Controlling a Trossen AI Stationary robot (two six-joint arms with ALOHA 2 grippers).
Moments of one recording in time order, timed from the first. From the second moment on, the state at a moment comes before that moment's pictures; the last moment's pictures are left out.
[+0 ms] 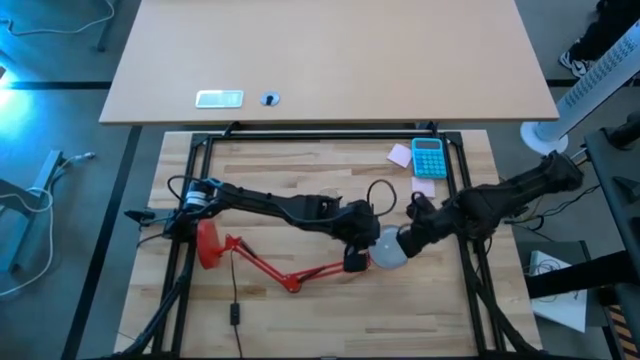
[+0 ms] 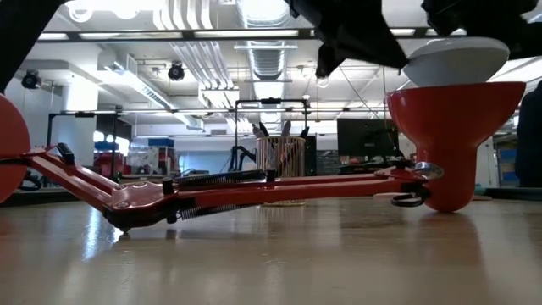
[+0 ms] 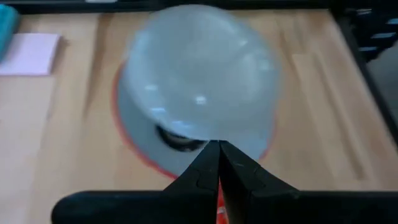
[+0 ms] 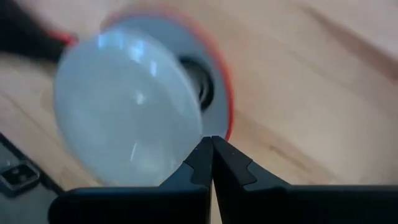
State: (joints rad) left arm -0.13 2.11 1.90 -0.52 0.01 -0.06; right arm 0.37 1.09 0.99 -1.10 0.14 1.34
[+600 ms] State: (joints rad) left arm -0.08 2.11 1.90 -0.61 0.03 -0.07; right arm 0.48 1.03 1.00 -1.12 0.05 1.47
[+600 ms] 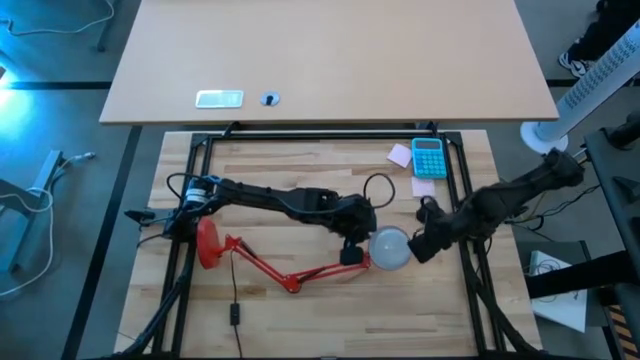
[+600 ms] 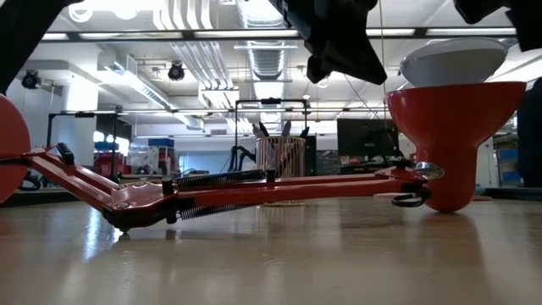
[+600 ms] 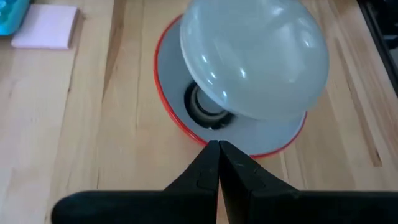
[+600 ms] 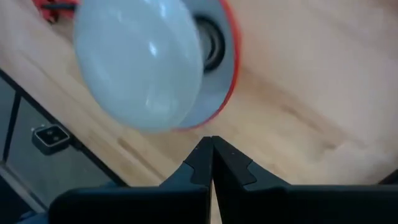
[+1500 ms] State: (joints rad) left arm -0.14 2.11 1.90 -0.59 0.09 -0.09; right arm 0.25 1.02 1.01 -1.08 0.08 1.21
